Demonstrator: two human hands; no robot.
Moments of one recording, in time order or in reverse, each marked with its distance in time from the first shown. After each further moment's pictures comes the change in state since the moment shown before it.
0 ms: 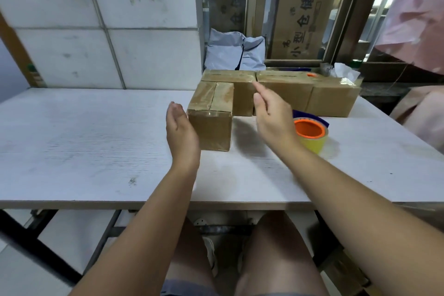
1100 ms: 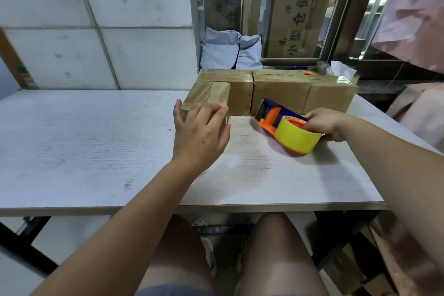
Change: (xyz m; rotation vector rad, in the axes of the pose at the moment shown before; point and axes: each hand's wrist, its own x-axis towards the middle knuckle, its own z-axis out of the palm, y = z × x) left_hand 0.012 -0.016 0.002 1.074 -0.171 1.213; right_hand 0.047 0.110 -0.082 -0.112 -0.522 0.737
